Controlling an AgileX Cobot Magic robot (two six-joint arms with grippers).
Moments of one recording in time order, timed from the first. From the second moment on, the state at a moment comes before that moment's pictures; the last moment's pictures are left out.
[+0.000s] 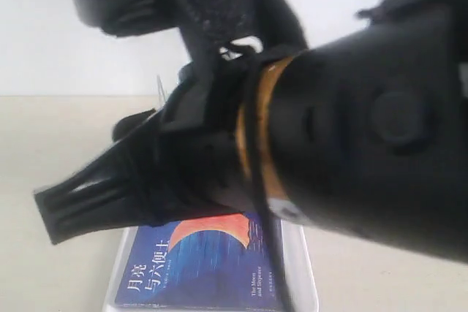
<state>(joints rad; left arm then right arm) 0.05 0.00 0.00 -0.05 0.21 -0.10 1.38 1.29 -1.10 -0.85 0.78 1.16</state>
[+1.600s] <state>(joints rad) 0.05 0.00 0.00 -0.05 0.21 -0.10 1.65 1.11 -0.93 -0.67 0.74 0.93</state>
